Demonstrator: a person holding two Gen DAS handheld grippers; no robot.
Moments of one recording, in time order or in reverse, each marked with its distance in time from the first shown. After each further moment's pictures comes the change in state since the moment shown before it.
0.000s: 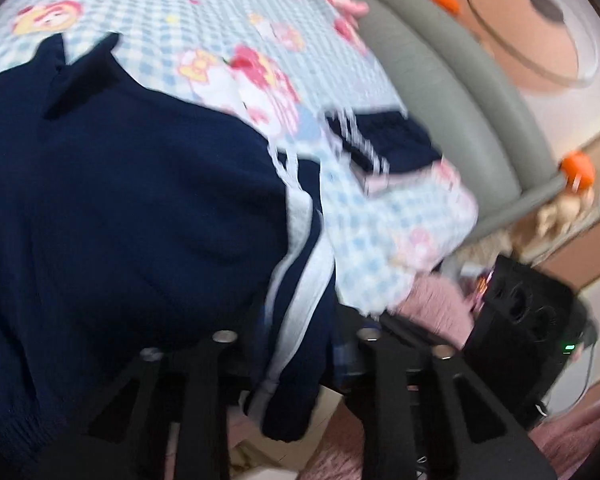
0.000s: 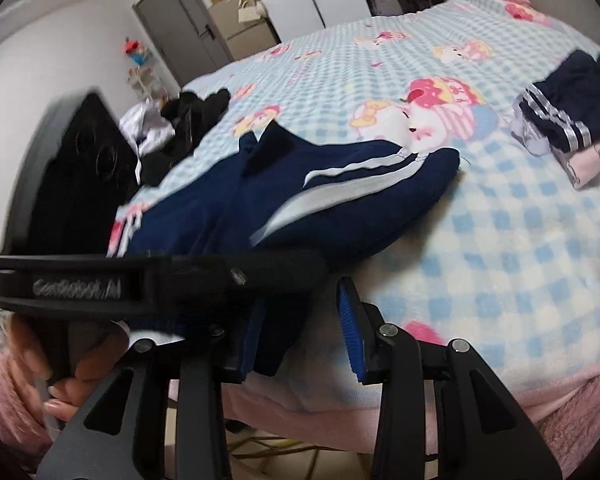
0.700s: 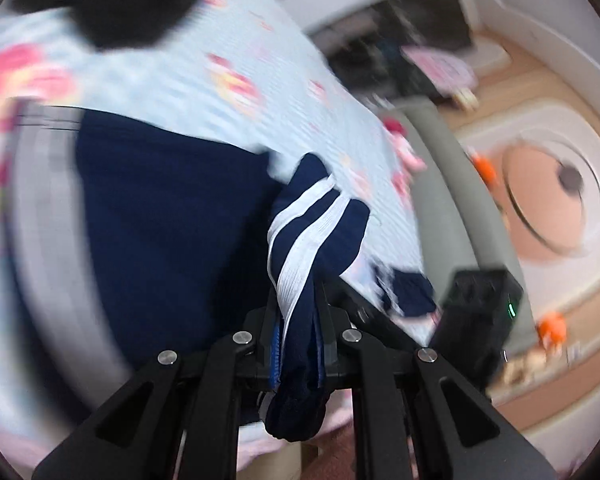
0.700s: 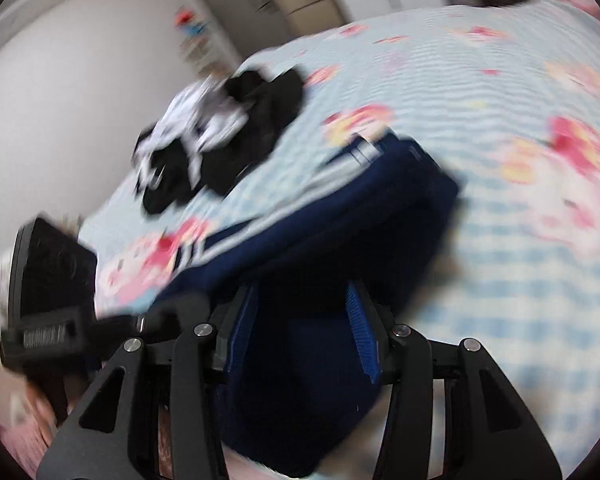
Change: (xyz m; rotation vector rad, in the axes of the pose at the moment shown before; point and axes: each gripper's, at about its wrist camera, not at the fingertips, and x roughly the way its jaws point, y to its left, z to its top) left arm -0.152 0.119 -0.037 -0.395 -0.405 0.060; right arm 0.105 0.102 0.057 -0.177 0.130 0.177
